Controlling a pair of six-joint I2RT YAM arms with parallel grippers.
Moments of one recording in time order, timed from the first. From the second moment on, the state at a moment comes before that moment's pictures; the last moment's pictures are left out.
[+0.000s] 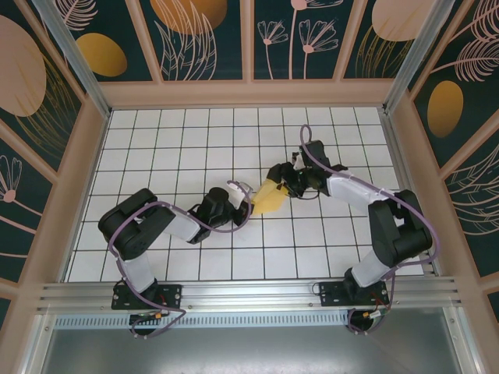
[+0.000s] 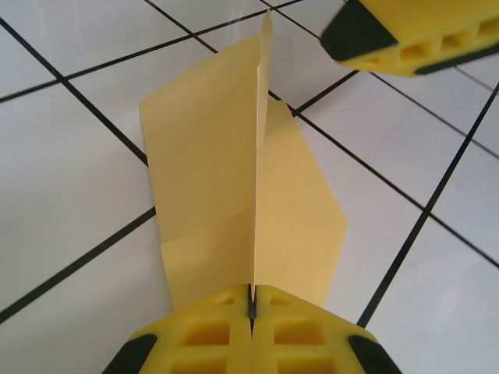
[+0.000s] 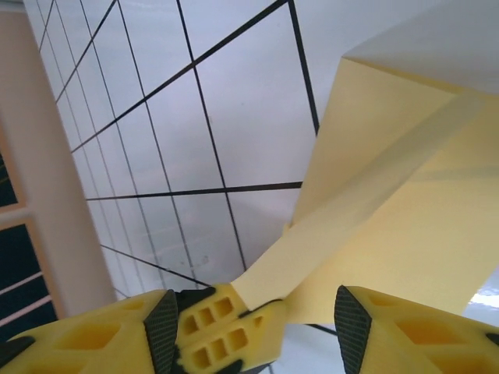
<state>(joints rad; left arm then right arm) -0.76 1.80 0.54 0.79 0.21 -0.22 0.42 1.58 0.91 -0.22 -0.54 0.89</state>
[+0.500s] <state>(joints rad) -0.71 1.86 0.58 0.79 0.31 -0.52 0.47 1.67 0.87 -0.12 -0.51 0.79</state>
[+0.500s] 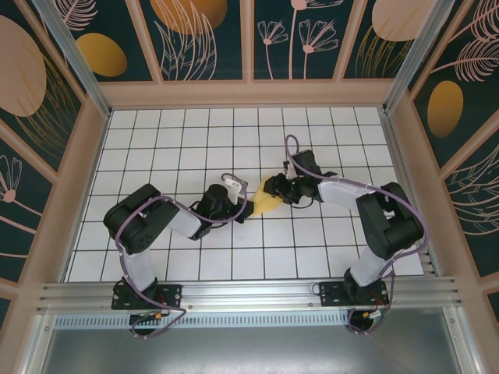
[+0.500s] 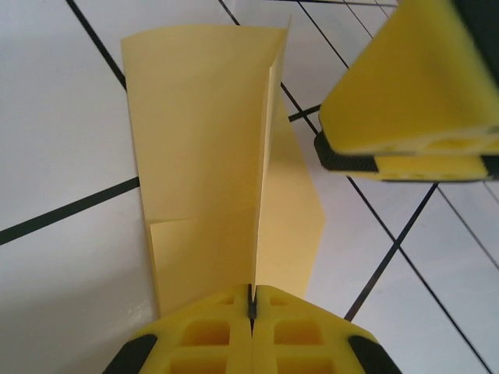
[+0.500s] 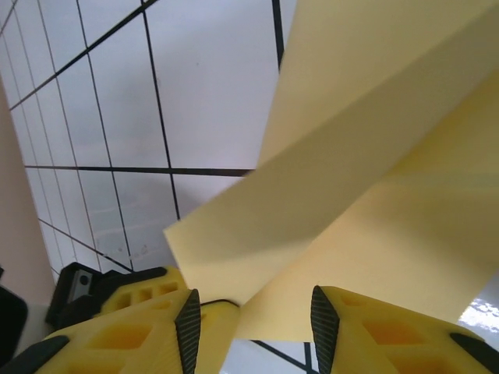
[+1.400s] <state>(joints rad) -0.67 1.91 0.58 0.84 0.38 -0.77 0.49 1.82 0.94 -0.10 -0.52 0.73</state>
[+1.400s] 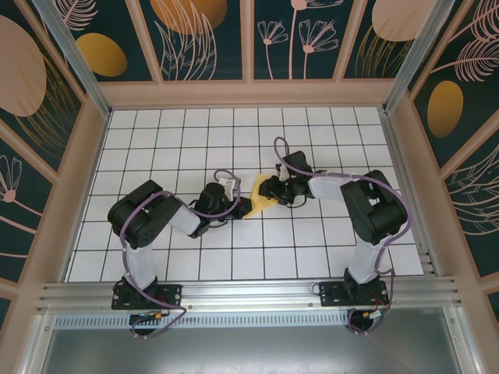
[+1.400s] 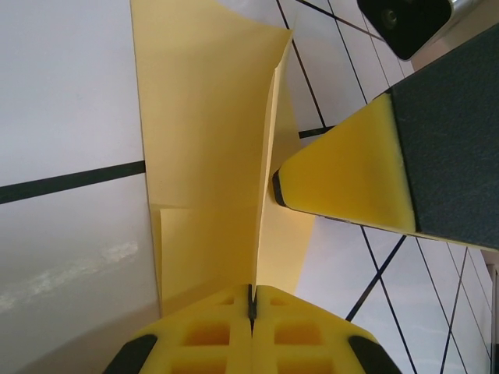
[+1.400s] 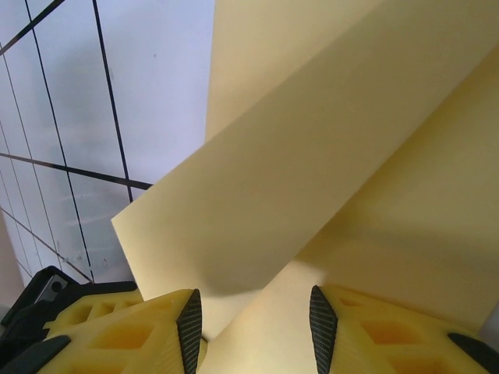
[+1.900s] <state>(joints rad) -0.66 1.90 0.58 0.81 0.39 -0.79 0.53 1.87 1.02 -0.20 -0.44 0.72</state>
